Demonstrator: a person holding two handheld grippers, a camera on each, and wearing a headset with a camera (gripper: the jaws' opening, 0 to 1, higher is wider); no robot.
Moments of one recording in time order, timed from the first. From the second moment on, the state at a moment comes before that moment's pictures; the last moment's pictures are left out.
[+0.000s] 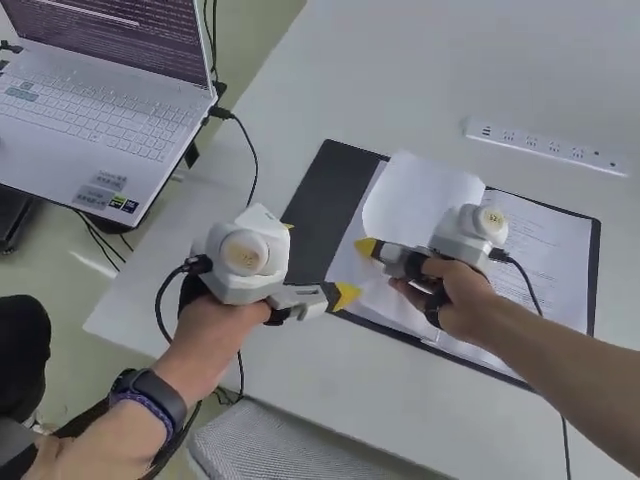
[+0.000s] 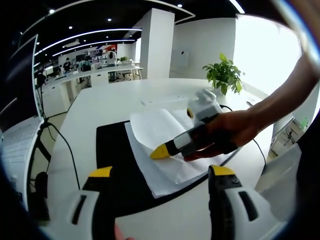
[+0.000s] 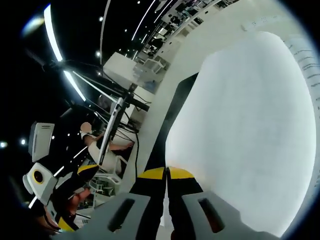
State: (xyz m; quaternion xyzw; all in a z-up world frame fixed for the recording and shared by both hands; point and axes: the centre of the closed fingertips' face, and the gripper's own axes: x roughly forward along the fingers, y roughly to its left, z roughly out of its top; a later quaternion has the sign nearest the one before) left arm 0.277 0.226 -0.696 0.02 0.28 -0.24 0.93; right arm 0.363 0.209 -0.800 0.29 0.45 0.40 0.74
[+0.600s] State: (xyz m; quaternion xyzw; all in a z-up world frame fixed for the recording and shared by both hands) left arm 0.283 0.238 -0.709 0.01 0.29 -0.22 0.93; right arm 0.352 0.212 -0.819 0.29 0.47 0.37 0.75
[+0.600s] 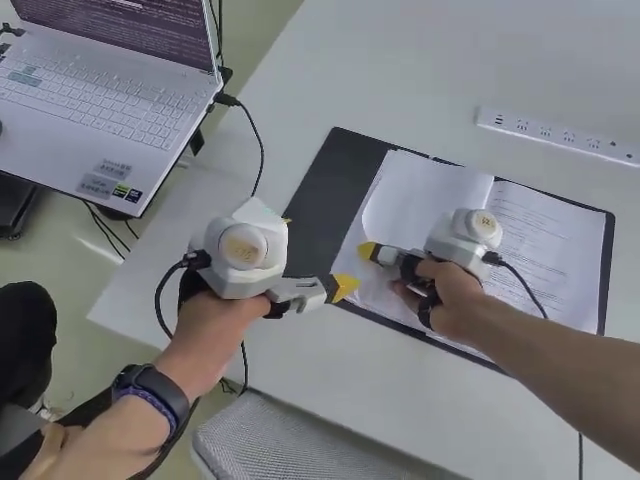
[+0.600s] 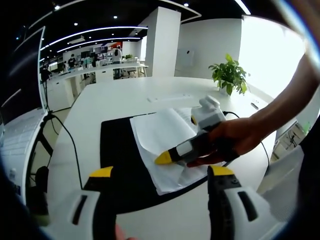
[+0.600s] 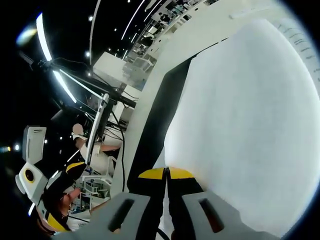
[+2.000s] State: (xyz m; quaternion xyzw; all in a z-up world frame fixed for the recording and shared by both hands) left arm 0.286 0.240 -0.718 0.00 0.30 -0.23 0.93; right arm 0.335 0.204 -0.769 0.25 0.40 0.46 0.75
